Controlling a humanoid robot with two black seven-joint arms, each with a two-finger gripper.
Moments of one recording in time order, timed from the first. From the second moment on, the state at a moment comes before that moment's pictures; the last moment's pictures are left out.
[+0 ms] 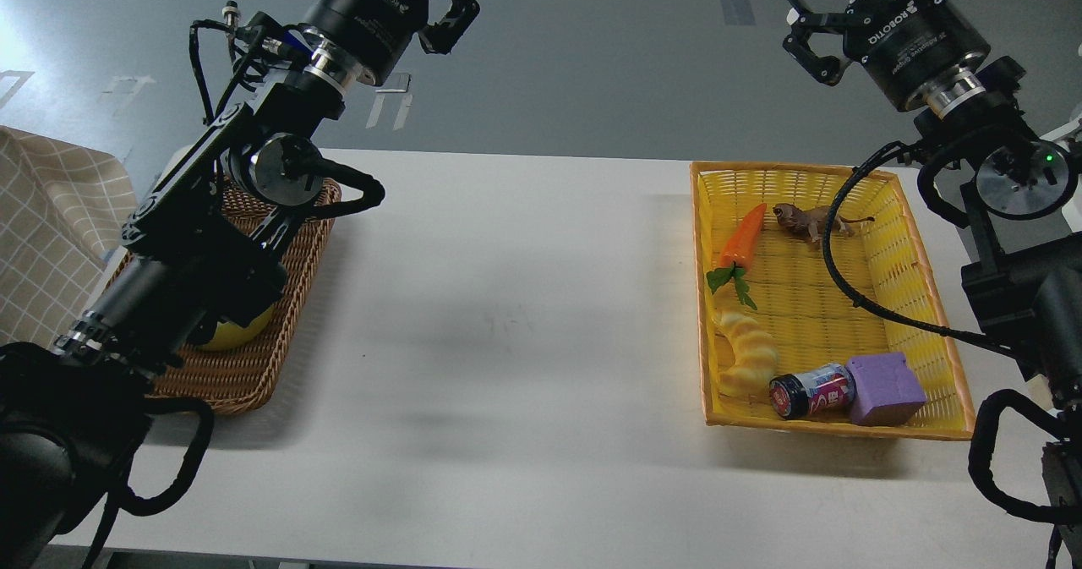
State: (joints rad) left arm -0.81 0.19 -1.08 -1.02 0.39 -0.32 -0.24; right arm 0.85 -0.15 1.43 0.81 -0.36 0.49 -0.21
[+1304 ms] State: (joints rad) left arm -0.79 0.20 -1.09 -1.02 0.39 -0.36 -0.23; right arm 0.75 -0.11 1.45 0.92 -0.35 0.49 -0.19
